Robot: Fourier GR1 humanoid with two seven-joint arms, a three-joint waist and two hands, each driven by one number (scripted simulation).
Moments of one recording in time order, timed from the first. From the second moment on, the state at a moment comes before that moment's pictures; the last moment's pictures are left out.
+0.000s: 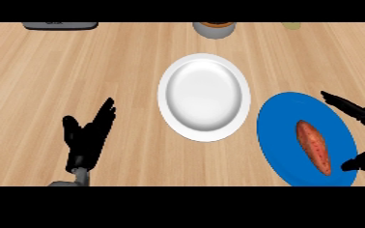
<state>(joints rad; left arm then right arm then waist) 0.01 0.13 -0.11 -1.45 0.13 0.09 0.21 -0.24 -0.78 0.14 -0.90 0.11 0.51 -0.66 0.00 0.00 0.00</state>
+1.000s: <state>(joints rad) 0.02 0.11 -0.07 -1.45 0.11 0.04 0.20 -0.24 -0.66 0.19 -0.95 0.32 0.41 -0.71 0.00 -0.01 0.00</state>
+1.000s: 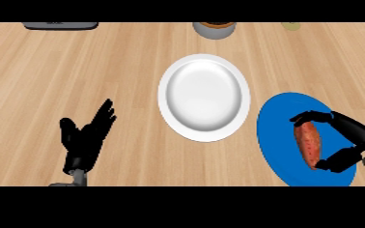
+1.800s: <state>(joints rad) 0.02 0.11 -0.07 -1.46 0.10 0.03 0.23 -0.34 -0.36 0.16 -0.97 0.47 0.05 -0.30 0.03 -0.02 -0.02</state>
